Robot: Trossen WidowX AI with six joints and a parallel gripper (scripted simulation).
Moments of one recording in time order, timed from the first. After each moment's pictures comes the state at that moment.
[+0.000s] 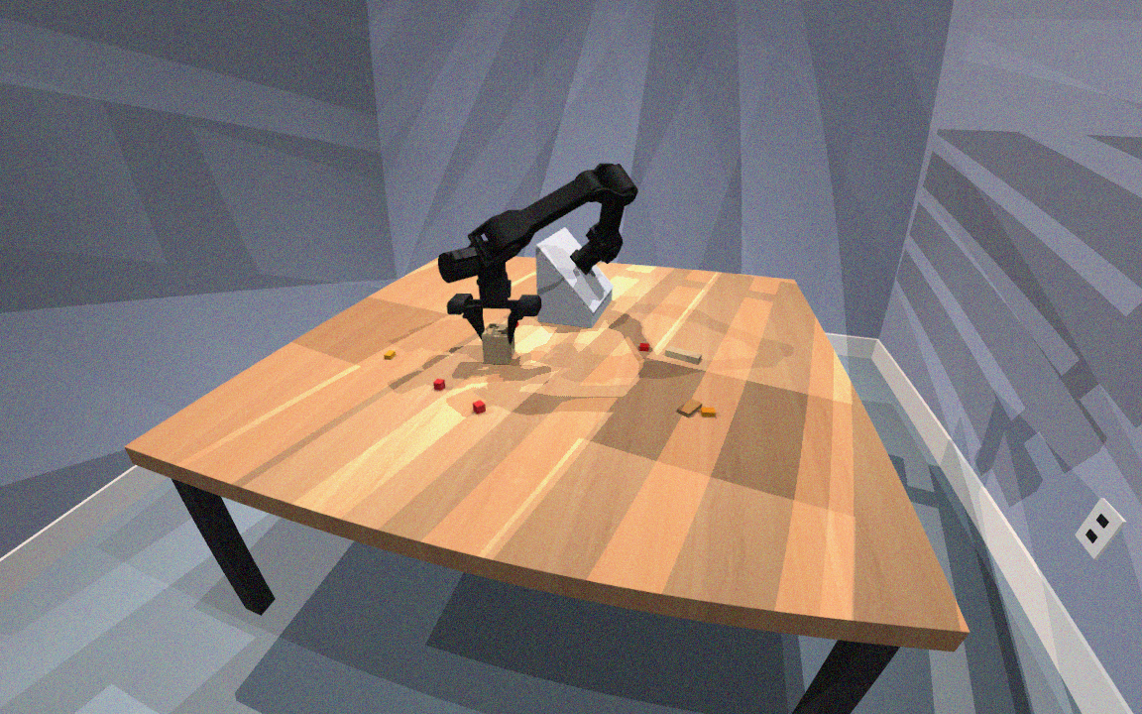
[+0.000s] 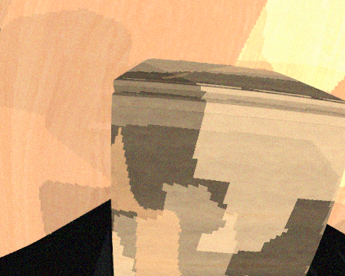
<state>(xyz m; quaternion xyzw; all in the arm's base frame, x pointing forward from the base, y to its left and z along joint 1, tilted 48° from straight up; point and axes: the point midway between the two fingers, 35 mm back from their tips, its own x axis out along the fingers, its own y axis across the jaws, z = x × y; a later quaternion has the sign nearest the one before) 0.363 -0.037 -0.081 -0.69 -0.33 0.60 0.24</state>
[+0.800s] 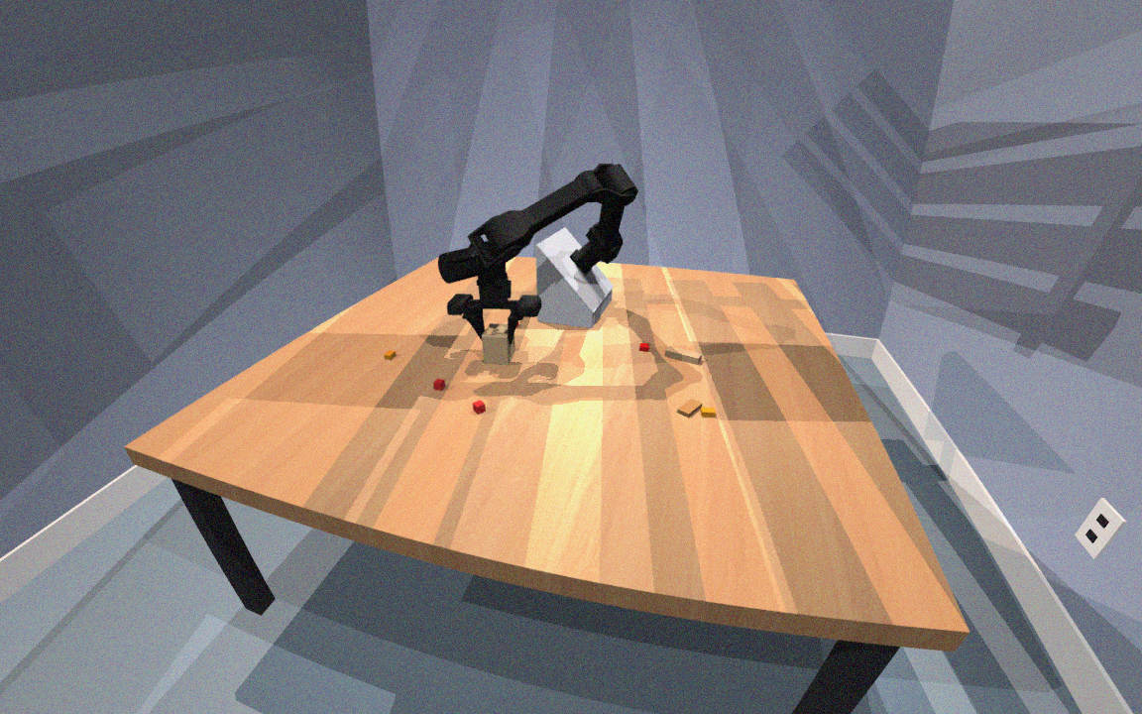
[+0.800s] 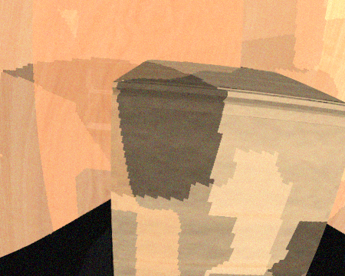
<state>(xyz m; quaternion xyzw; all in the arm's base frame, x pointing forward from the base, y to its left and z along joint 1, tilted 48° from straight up) 0.363 -0.036 -0.081 -0.69 -0.33 0.60 0.24</state>
